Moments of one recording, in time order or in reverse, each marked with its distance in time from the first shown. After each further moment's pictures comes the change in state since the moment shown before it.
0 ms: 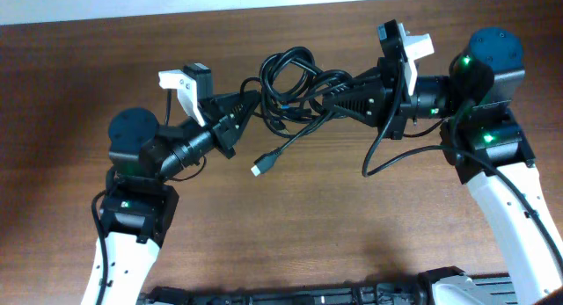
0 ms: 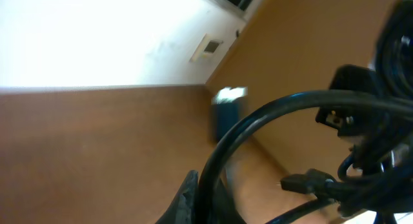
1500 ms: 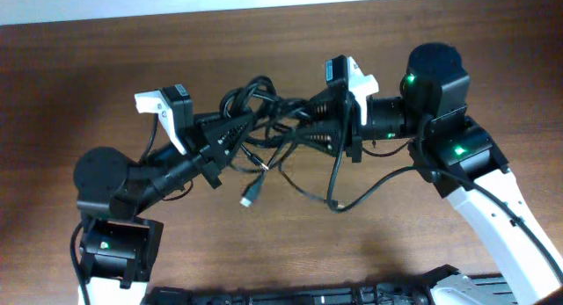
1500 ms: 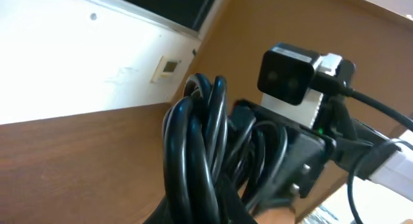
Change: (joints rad) left arm 0.024 -0.186 -0.004 0.019 0.129 -0.071; right arm 0.221 -0.005 0.007 -0.231 0.230 -0.352
